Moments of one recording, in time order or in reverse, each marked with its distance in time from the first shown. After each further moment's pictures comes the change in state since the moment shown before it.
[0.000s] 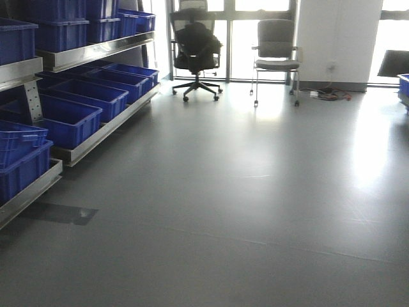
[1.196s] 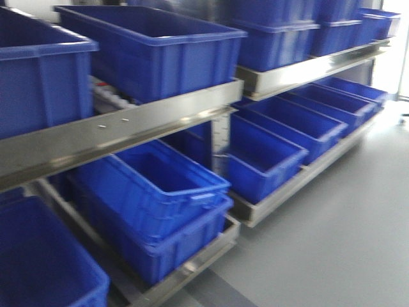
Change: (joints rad) left arm 0.000 0.000 0.000 0.000 0.000 0.000; right arm 0.000 0.000 0.000 0.000 0.000 0.000
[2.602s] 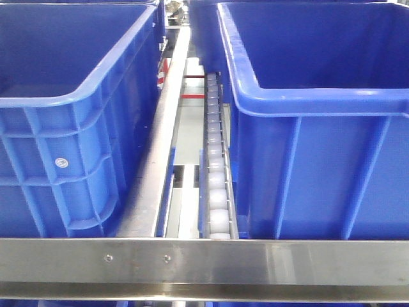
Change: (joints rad) left arm 0.000 0.000 0.000 0.000 0.000 0.000; right arm 0.000 0.000 0.000 0.000 0.000 0.000
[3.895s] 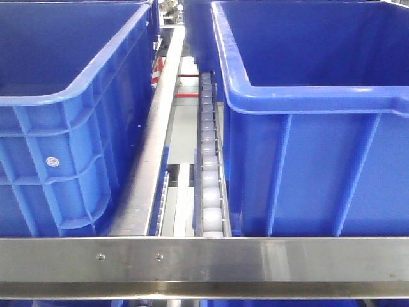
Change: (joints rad) left arm 0.000 0.000 0.000 0.000 0.000 0.000; right arm 0.004 0.000 0.000 0.000 0.000 0.000
